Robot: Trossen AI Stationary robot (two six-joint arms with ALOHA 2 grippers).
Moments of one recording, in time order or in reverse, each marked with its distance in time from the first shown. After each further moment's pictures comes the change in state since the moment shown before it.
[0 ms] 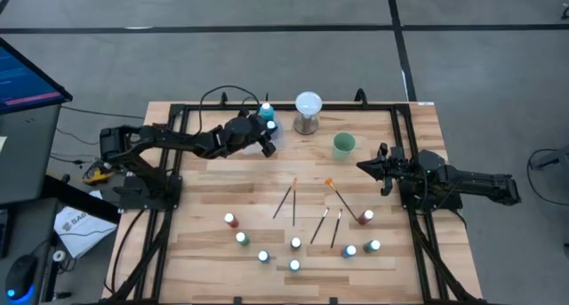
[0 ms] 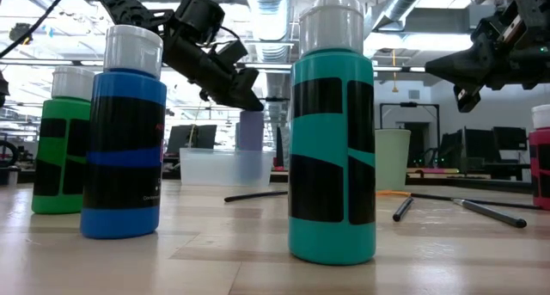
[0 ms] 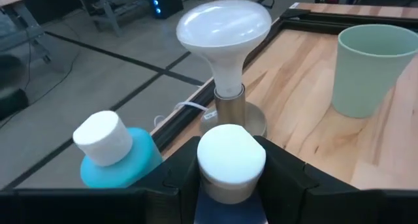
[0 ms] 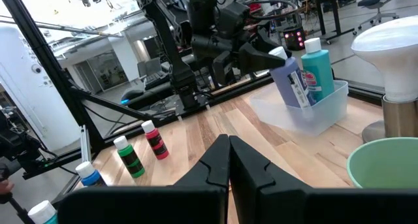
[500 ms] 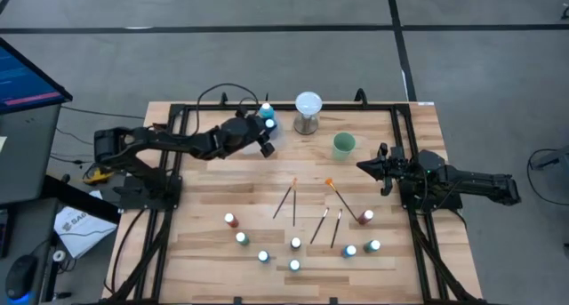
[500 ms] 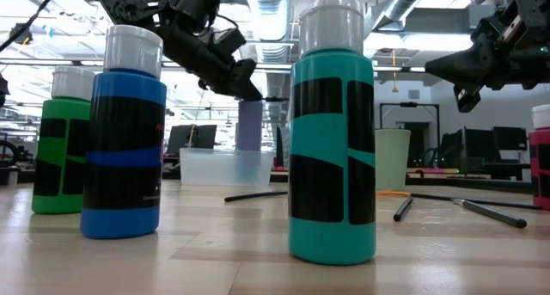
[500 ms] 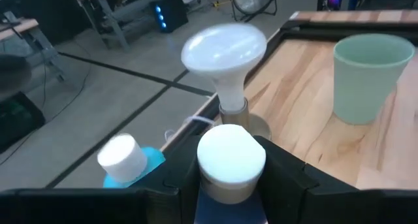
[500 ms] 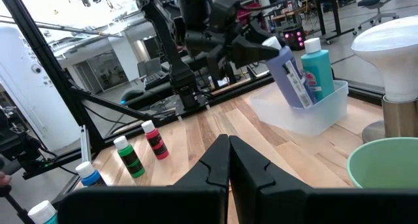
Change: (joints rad) left arm -0.027 -0.050 0.000 -0.009 -0.051 0.073; right arm 0.000 0.000 0.000 0.000 0.000 0.000
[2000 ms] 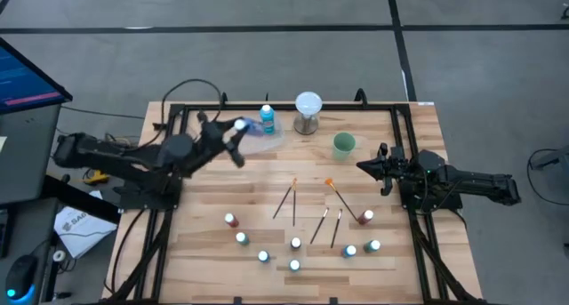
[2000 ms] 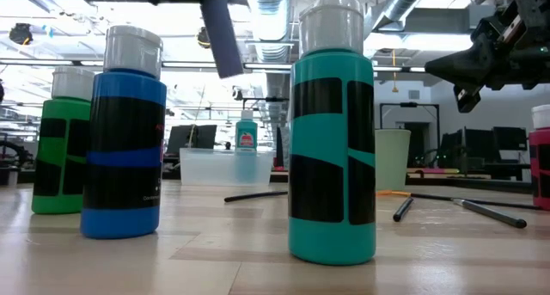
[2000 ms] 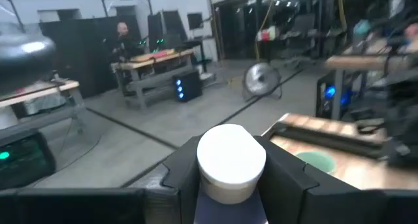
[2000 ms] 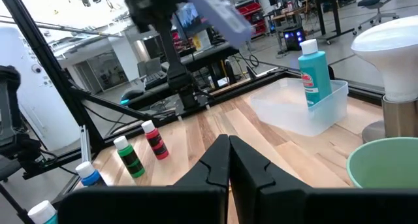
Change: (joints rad) left arm -0.359 -0.502 0.000 -0.161 -0.393 0.033; right arm 0.000 0.000 0.000 0.000 0.000 0.000
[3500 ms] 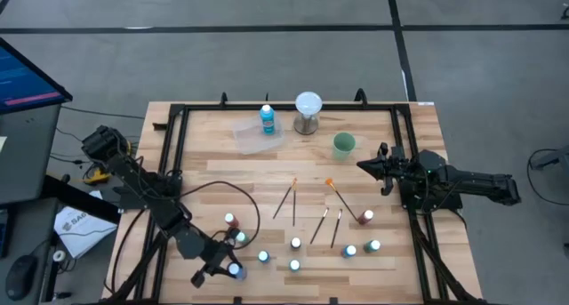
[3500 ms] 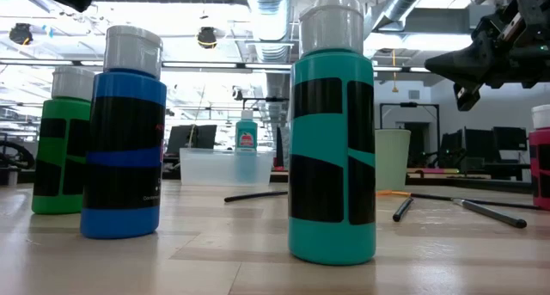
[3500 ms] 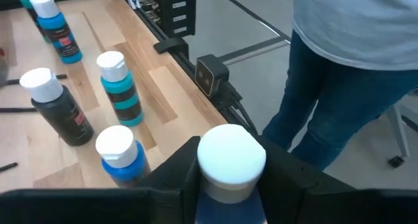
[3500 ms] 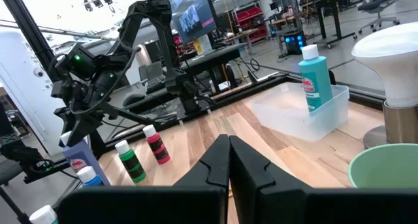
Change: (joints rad) left arm -0.716 0.377 -0.083 -0.058 0.642 -0.300; right arm 0.000 0.000 0.000 0.018 0.000 0.000
